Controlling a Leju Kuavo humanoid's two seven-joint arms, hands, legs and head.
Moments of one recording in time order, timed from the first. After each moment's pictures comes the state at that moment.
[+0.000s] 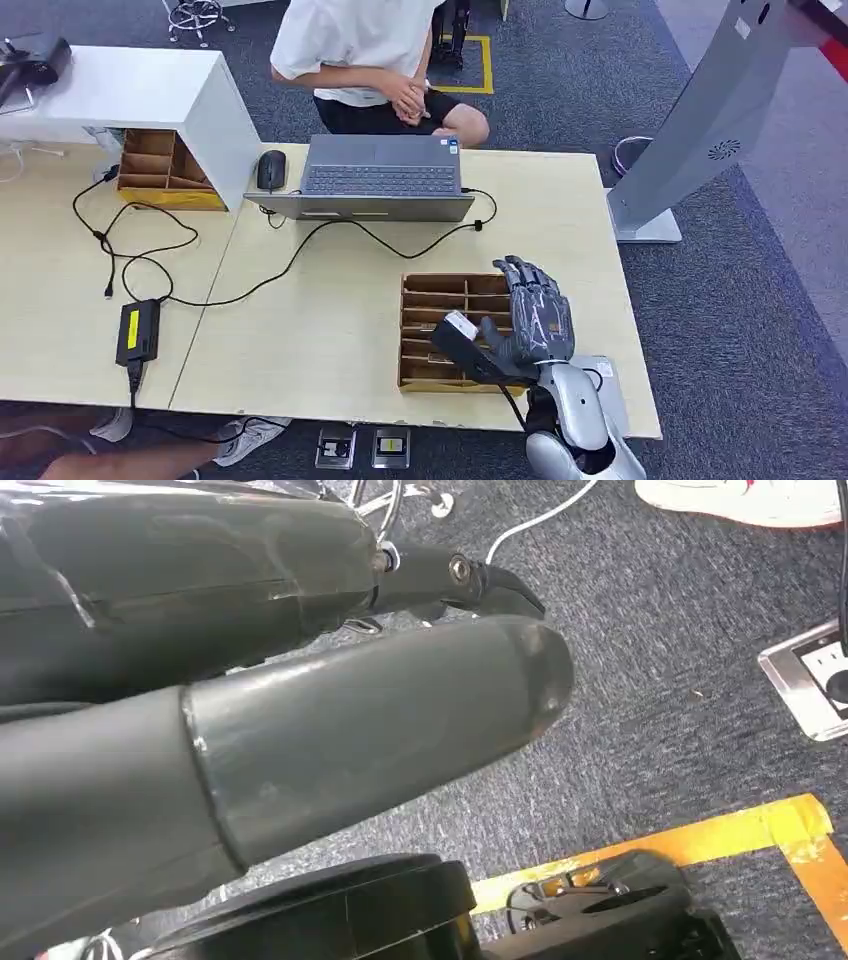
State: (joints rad) left arm -0.12 -0.03 -1.18 -0.21 0.64 0.59 0.03; right arm -0.19 -0.12 0.67 -1.43 0.99 -0.25 0.32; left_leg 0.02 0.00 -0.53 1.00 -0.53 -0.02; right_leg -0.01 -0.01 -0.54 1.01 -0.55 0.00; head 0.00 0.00
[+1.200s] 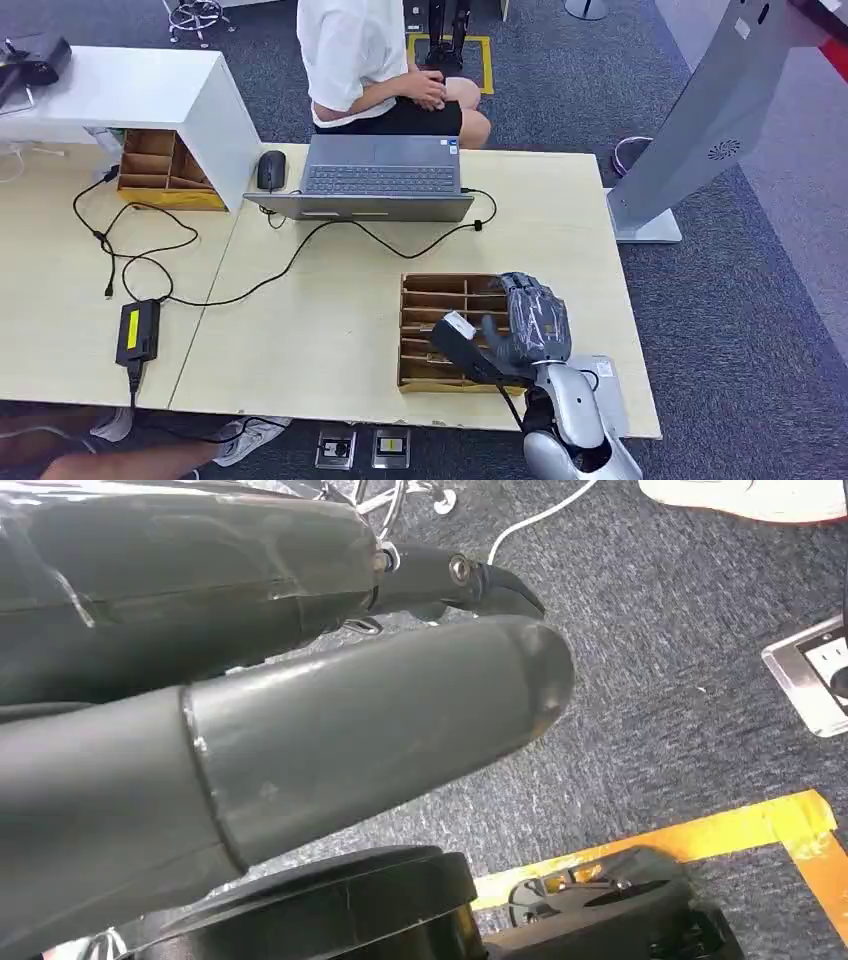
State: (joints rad) left arm -0.12 -0.04 -1.18 -0.21 0.64 0.59 0.04; right arm -0.19 -0.12 0.67 -1.39 0.98 -0.24 0.33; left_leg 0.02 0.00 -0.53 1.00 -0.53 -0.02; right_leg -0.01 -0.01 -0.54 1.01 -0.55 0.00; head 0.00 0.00
